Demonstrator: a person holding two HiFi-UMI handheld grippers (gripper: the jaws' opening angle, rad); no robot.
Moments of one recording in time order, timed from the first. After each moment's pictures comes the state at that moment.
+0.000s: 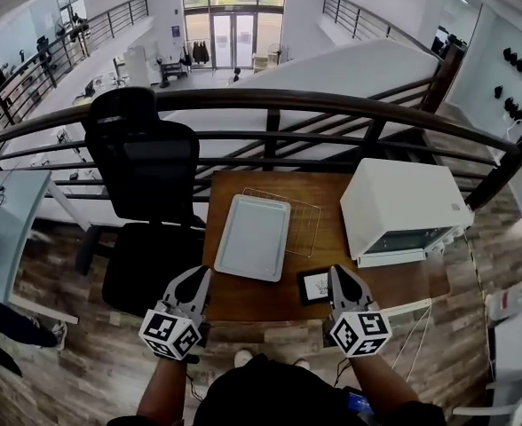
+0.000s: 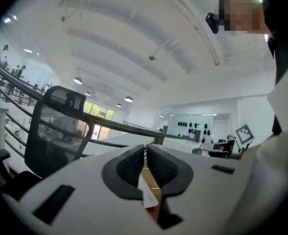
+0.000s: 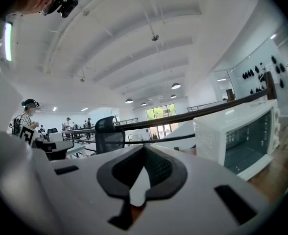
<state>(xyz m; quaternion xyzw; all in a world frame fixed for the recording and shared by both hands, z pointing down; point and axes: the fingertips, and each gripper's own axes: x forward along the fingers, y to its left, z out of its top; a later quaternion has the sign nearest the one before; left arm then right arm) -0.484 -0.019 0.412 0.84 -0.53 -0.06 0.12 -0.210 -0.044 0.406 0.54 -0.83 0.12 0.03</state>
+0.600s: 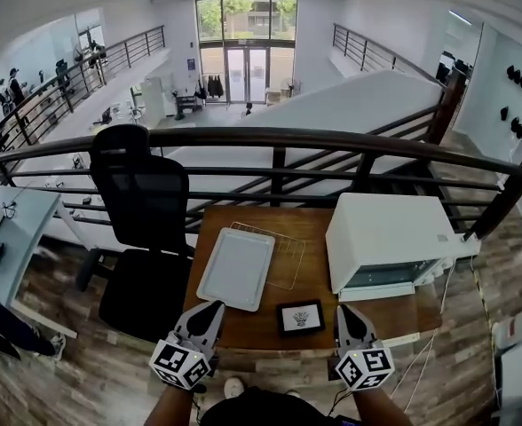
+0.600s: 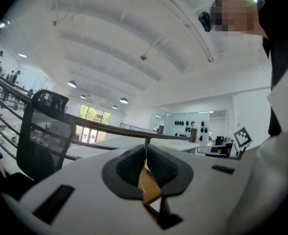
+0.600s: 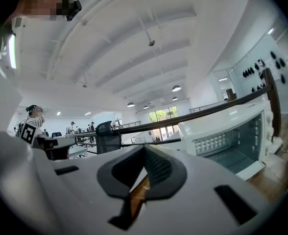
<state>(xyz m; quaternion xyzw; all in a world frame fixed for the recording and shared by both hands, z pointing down) -0.370 -0.002 0.386 0.85 -0.52 -0.06 0.09 -0.106 -0.028 0.401 0.53 -0.84 0.12 0.01</state>
